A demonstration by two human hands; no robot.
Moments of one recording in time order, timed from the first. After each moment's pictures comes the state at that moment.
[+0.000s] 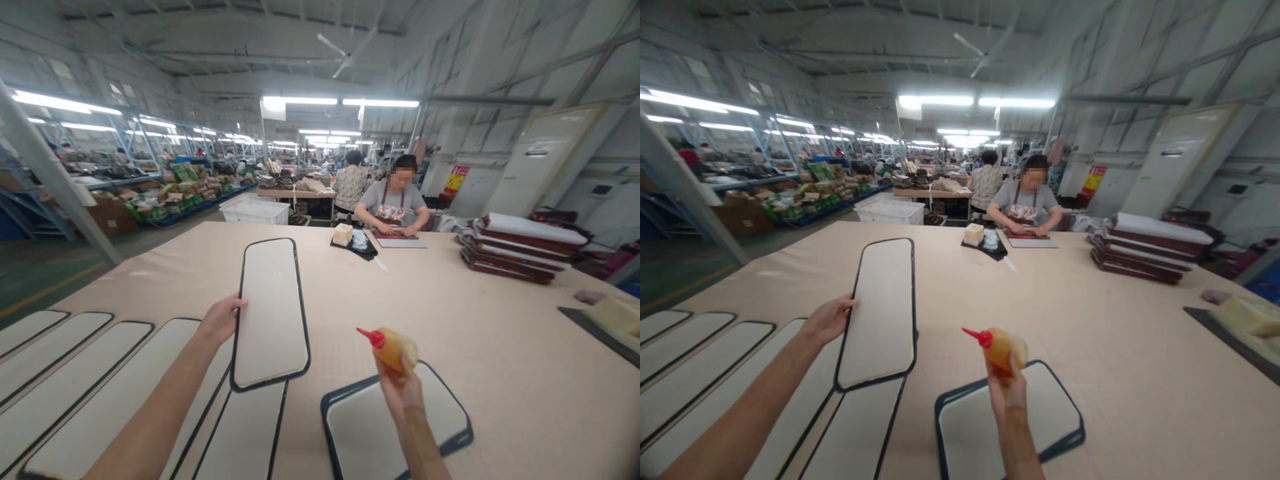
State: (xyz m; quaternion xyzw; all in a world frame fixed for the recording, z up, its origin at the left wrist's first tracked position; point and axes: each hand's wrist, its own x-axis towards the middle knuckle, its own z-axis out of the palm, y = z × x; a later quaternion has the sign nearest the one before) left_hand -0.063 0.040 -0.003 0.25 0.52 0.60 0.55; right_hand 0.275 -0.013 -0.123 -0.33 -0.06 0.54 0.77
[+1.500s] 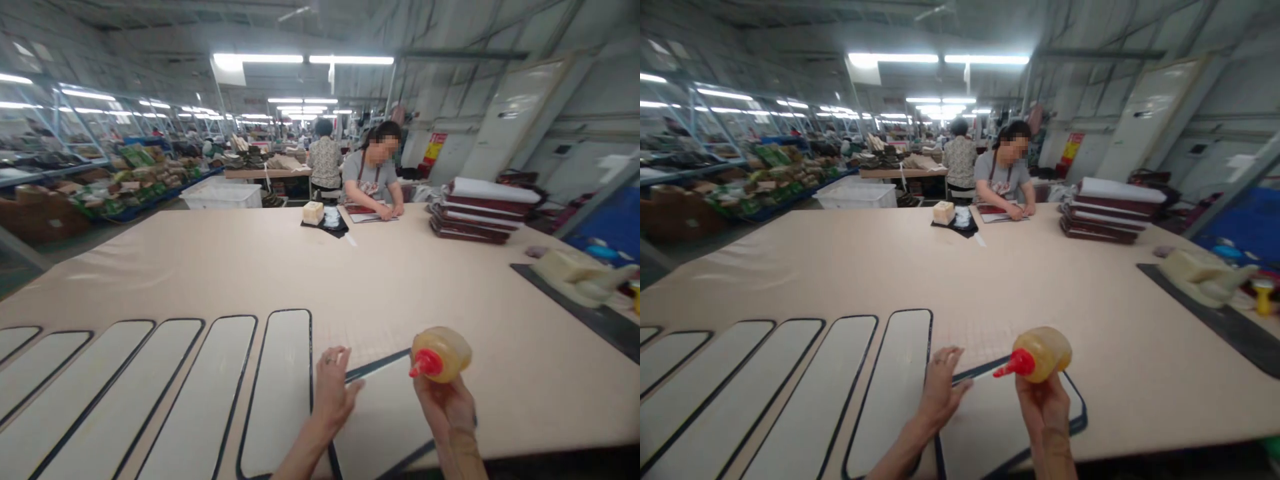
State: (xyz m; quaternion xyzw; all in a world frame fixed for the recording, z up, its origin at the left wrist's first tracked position) left_hand 0.233 -0.048 -0.172 0.77 0.56 0.17 0.27; right_hand 0.426 -0.086 -0.135 -0.35 0.01 0.48 0.80
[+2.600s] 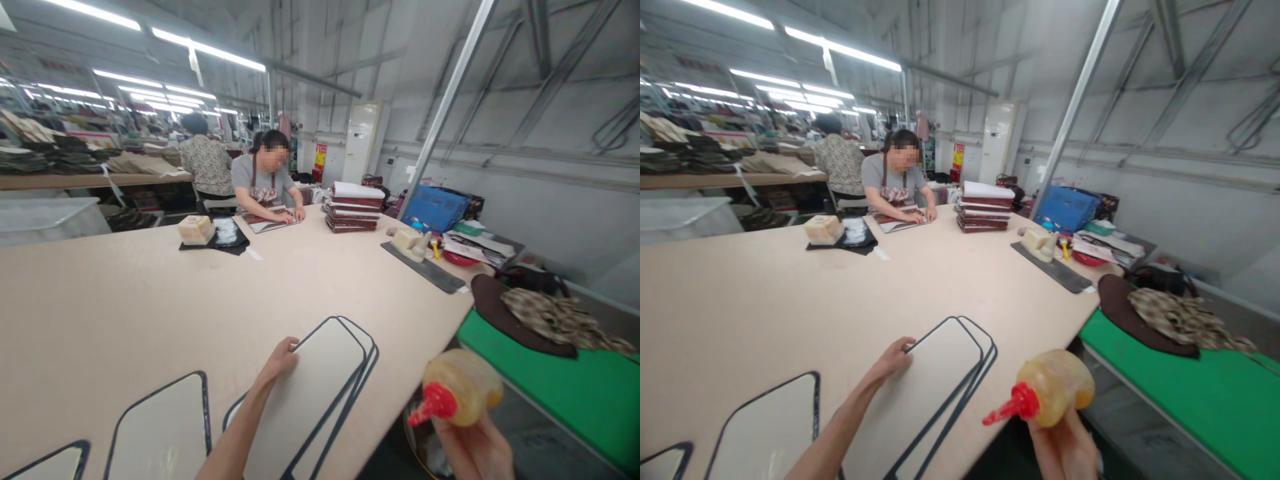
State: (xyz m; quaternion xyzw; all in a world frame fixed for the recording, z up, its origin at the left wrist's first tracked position) left_hand 0.349 0.080 -0.173 0.77 0.44 0.08 0.46; right_hand 0.510 -0.195 -0.116 -0.47 0.06 0.19 0.86
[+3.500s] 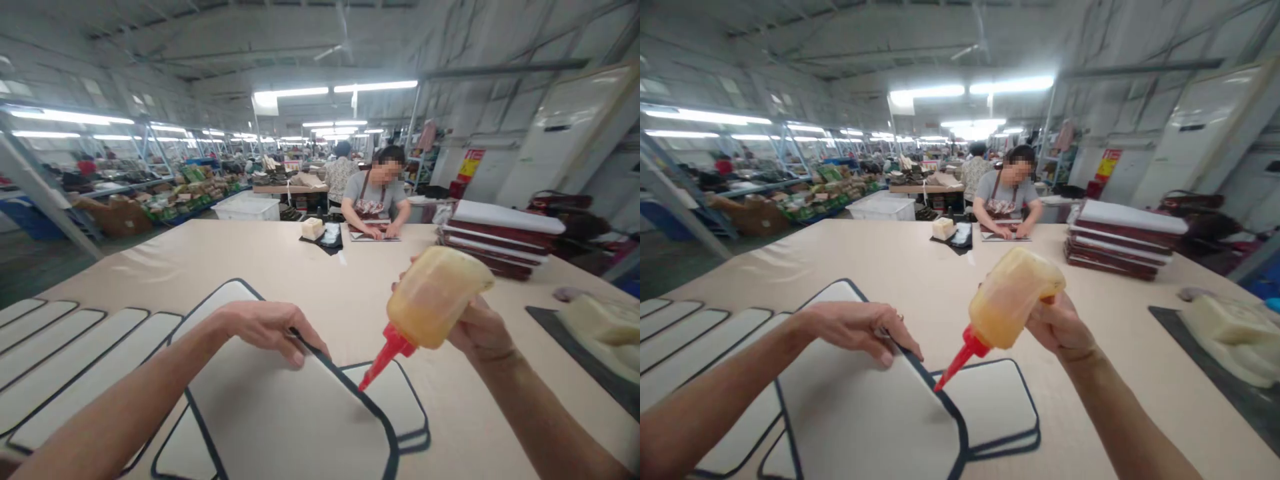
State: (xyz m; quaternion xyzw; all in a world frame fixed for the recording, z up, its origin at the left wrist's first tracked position) left_hand 0.314 0.015 0.088 0.81 0.26 -0.05 0.52; right_hand 0.610 0.005 0.049 -0.23 -0.47 0.61 0.60
